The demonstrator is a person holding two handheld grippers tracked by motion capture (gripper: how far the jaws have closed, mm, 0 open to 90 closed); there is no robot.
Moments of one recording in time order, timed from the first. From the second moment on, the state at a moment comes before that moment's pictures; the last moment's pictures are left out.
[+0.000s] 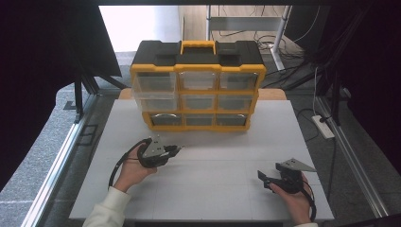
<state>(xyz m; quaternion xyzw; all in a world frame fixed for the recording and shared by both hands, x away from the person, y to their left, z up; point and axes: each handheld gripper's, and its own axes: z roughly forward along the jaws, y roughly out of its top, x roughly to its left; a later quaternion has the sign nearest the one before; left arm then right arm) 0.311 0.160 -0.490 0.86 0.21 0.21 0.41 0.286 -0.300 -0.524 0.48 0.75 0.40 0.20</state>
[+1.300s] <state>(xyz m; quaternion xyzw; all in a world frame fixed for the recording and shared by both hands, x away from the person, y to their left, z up) 0.291 0.175 -0.467 0.81 0.24 0.23 0.49 0.288 -0.299 -0.524 0.47 0.76 0.40 0.20</state>
